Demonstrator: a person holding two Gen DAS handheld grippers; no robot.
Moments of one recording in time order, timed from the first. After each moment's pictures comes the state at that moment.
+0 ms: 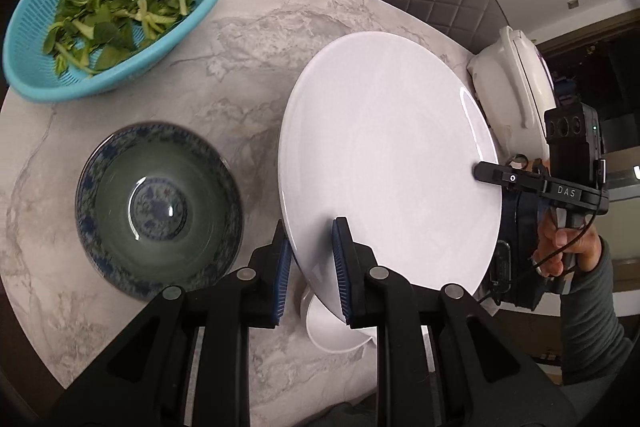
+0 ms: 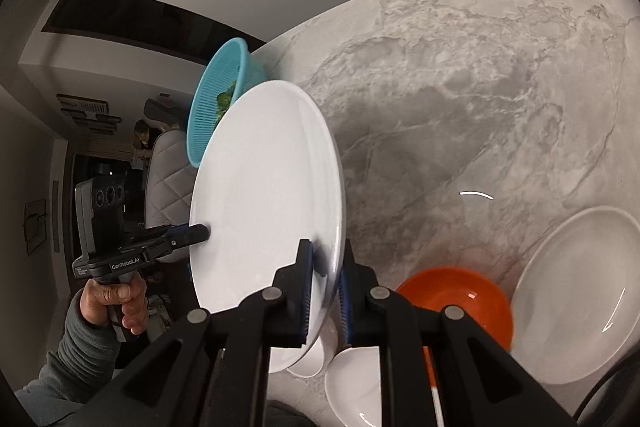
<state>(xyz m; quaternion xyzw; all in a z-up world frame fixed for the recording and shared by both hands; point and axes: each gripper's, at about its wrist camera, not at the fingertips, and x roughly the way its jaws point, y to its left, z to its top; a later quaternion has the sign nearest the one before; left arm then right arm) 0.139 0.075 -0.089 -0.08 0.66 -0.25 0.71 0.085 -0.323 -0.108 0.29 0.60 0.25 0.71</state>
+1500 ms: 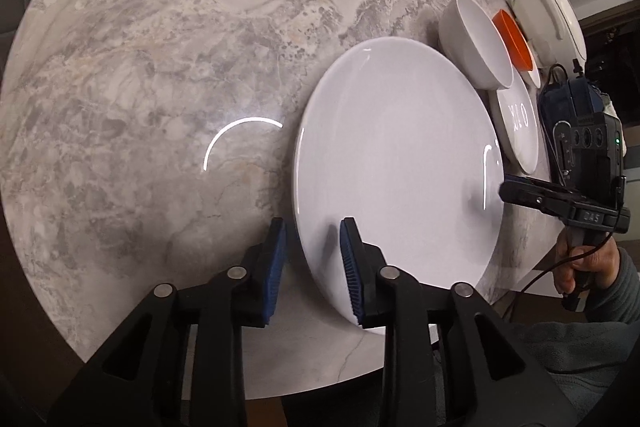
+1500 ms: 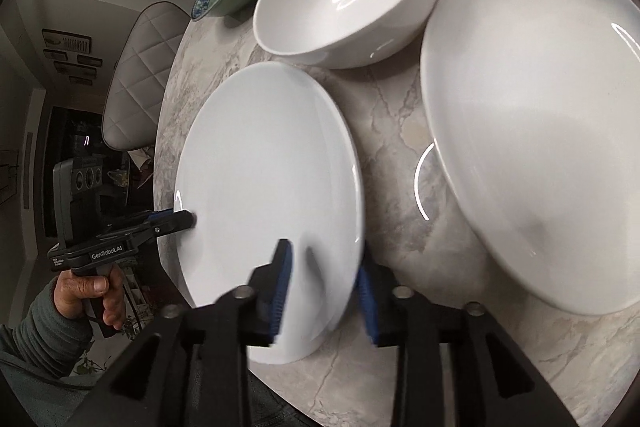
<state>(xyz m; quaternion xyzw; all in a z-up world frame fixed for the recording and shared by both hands) -0.159 0.250 -0.194 -0.09 0.66 -0.19 0.72 -0.163 -0.158 -0.215 0.22 0.63 0.24 0.70</state>
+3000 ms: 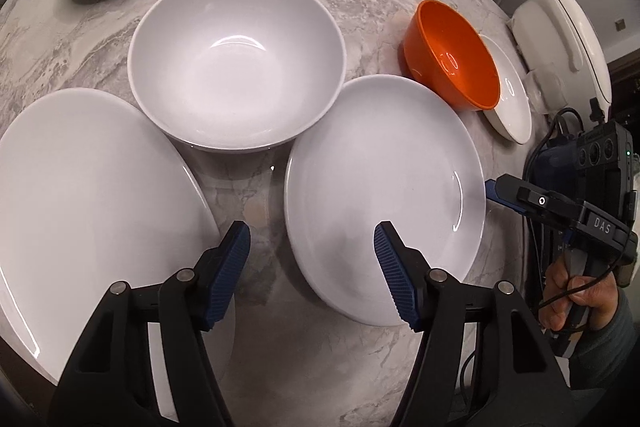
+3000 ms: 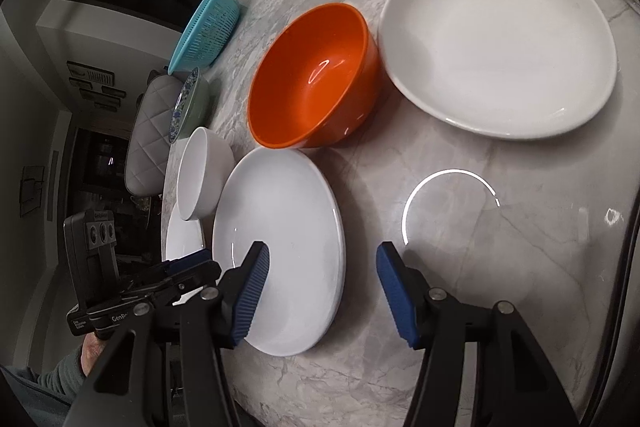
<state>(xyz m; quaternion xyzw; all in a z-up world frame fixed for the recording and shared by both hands) -0.109 -0.053 -0.206 -0.13 0.64 -0.11 0.75 -0.095 -0.391 -0.212 0.27 0.58 0.27 0.72</state>
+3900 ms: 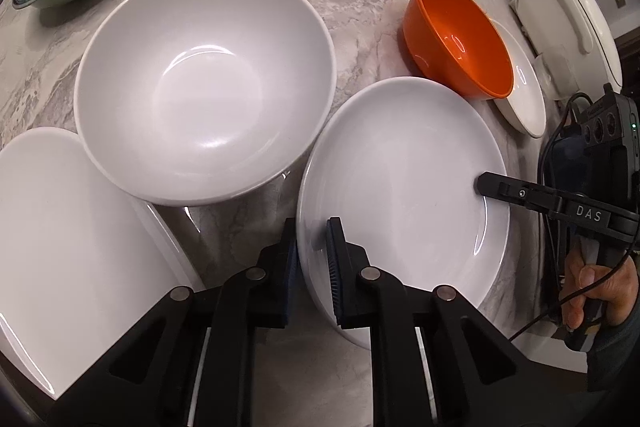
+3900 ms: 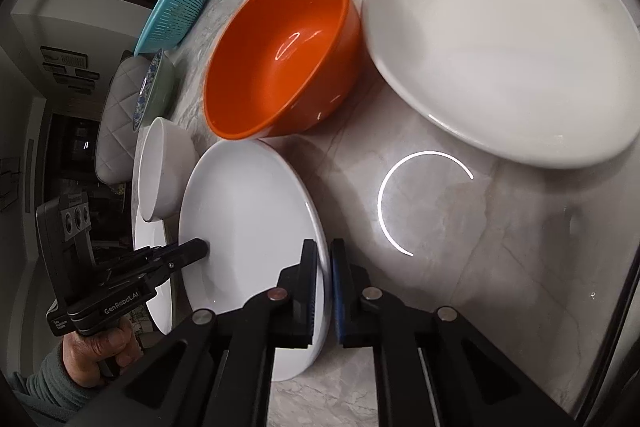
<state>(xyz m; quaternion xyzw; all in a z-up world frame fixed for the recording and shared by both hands) -0.081 -0.074 -0.226 -0.09 0.65 -0.12 0.75 -0.075 -0.379 -0.227 0.22 0.63 0.24 0.70</state>
